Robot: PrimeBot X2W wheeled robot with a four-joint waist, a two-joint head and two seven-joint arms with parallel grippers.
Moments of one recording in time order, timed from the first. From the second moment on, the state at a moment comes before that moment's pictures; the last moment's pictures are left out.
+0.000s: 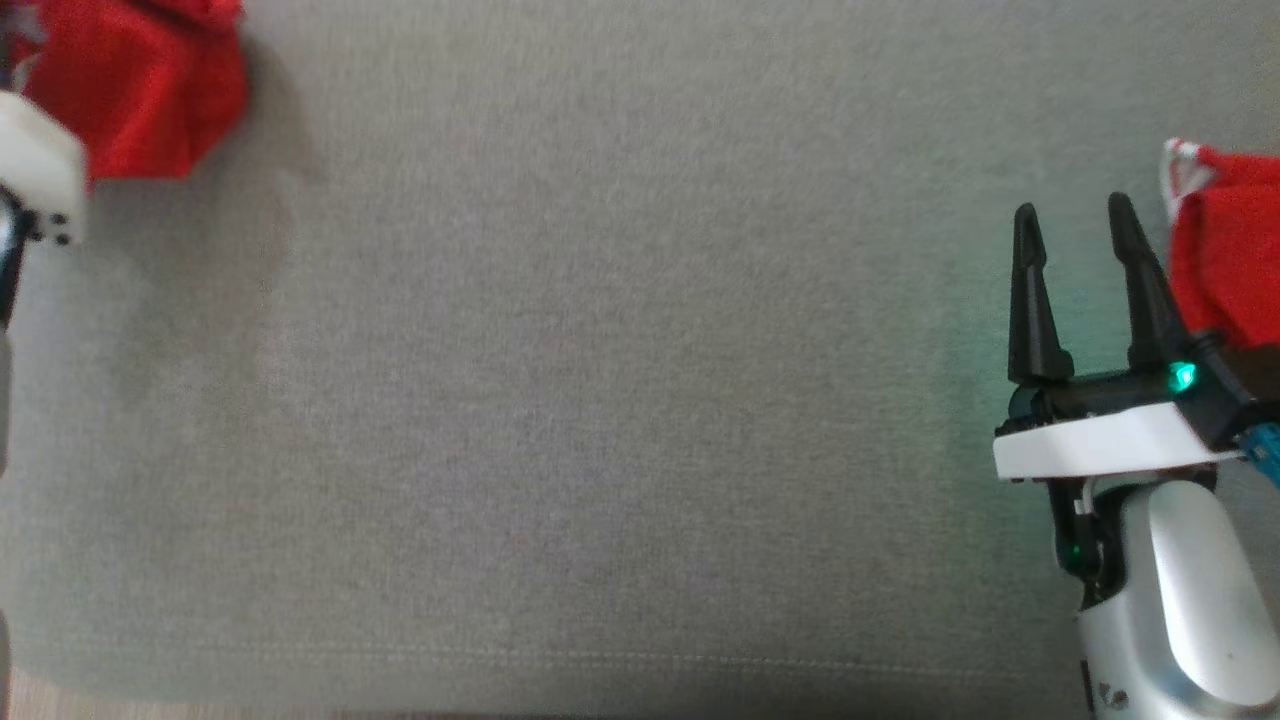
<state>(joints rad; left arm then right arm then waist) -1.03 0.44 -0.32 1.07 -0.03 -0.06 -0.25 -0.24 -0.05 0.00 0.12 0.09 0.13 -0.20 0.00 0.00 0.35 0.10</state>
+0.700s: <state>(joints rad) -1.04 0.25 -0.51 0.54 -0.22 -0.13 -0.04 -0.28 -0.05 0.04 0.24 0.22 0.13 -0.25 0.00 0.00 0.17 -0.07</state>
